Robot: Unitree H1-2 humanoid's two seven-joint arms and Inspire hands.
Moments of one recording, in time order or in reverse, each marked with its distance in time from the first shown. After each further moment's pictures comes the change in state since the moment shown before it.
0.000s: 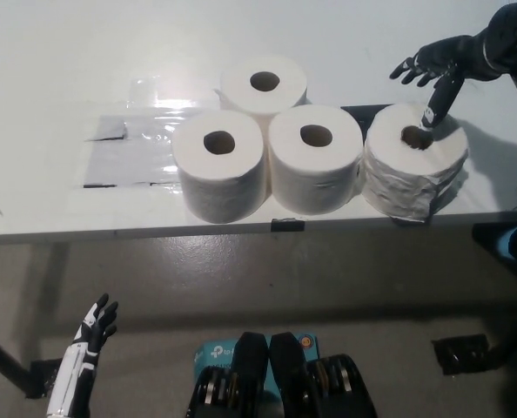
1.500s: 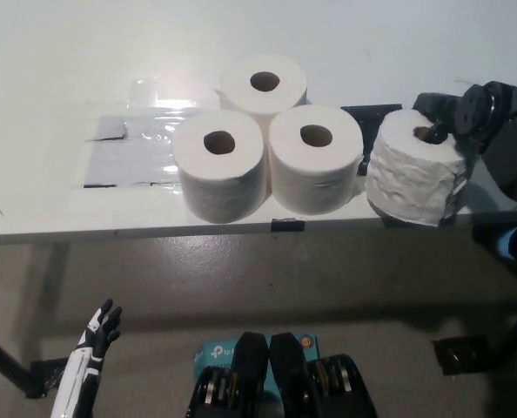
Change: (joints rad) left_arm 0.010 -0.006 -0.005 -0.002 0.013 -0.004 0.001; right_arm 0.133 0.068 -0.037 0.072 -0.067 0.011 -0.331
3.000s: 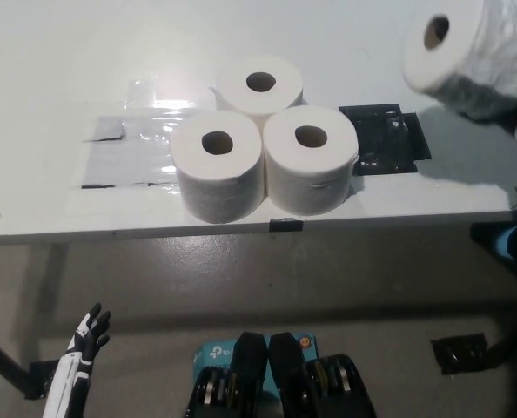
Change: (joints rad) left_arm 0.011 0.000 0.028 0.008 0.001 -0.003 0.003; right_arm 0.053 -0.048 -1.082 -0.029 0.722 0.281 0.284
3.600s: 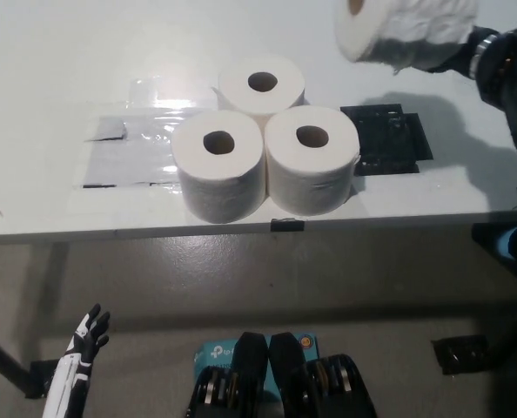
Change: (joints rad) left_arm 0.006 -0.001 -0.001 -0.005 -0.004 -0.010 0.000; right_arm -0.126 0.074 0.275 -0.015 -0.033 0.002 -0.105
